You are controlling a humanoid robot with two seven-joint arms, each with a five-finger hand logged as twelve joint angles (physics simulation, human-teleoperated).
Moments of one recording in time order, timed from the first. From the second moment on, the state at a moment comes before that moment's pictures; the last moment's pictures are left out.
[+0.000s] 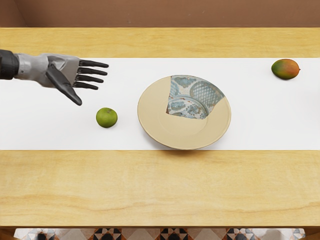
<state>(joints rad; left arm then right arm) -1.20 0.79 -0.31 -1.11 -0.03 -0.61 0.52 -0.10 0.00 0.08 0.18 0.00 0.09 -0.02</state>
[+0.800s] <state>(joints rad) -2.11 0.40 1.15 -1.13 -0.24 -0.61 0.01 -0.10 0.00 0.08 0.17 0.00 0.09 -0.02</state>
